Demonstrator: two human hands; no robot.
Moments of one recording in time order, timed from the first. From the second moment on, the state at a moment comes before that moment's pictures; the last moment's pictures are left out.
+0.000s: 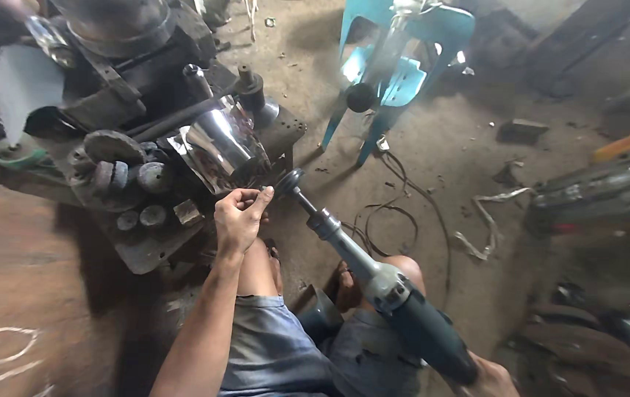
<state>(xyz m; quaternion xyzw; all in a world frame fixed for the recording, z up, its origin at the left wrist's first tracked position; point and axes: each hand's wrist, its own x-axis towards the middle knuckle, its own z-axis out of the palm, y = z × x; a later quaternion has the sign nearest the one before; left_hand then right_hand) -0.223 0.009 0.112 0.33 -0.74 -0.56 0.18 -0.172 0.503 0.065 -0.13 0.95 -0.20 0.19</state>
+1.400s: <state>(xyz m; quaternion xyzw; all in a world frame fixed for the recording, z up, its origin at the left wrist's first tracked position) -0.228 0.010 0.118 0.33 -0.76 -0.53 0.18 -0.170 0.503 0.064 -0.12 0.95 -0.21 0.18</state>
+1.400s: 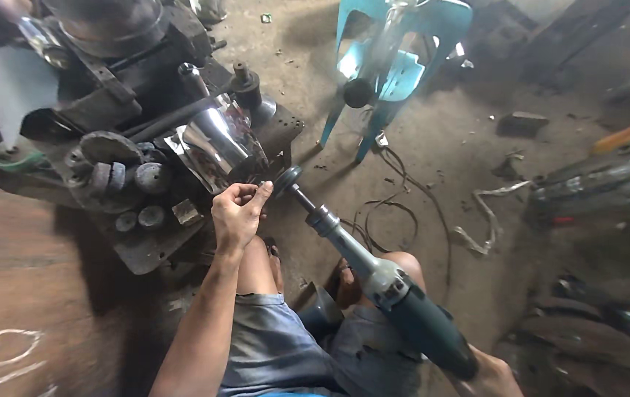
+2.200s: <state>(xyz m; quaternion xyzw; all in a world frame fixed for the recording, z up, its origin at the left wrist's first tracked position) -0.229 0.021 0.114 0.33 -0.75 -0.55 0.19 -0.169 0.503 0.065 -0.13 0.95 -0.21 0.17</state>
